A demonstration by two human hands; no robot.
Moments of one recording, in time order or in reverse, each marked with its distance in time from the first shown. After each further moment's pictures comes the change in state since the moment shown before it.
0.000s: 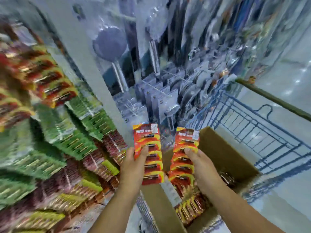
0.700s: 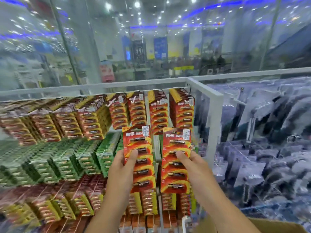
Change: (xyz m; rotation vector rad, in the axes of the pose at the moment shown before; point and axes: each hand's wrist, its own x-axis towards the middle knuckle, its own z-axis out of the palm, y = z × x) left_hand -0.203 0.114 -0.203 -0.307 0.605 0.428; right_hand -0.208 -0.065 0.216 -0.357 -0.698 -0.235
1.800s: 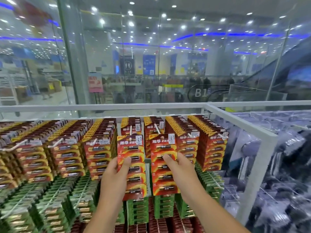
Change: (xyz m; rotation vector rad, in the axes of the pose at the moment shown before) left_hand 0.205 0.016 -0.084 0.054 0.040 0.007; right_hand 0.151 -0.025 0.163 -0.226 0.031 -0.120
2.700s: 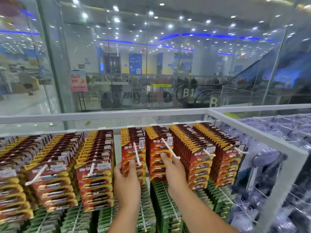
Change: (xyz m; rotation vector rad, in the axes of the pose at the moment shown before) left_hand 0.100 -0.030 0.046 0.001 0.208 -0.099; right_hand 0.132 0.031 0.063 0.104 0.310 0.094
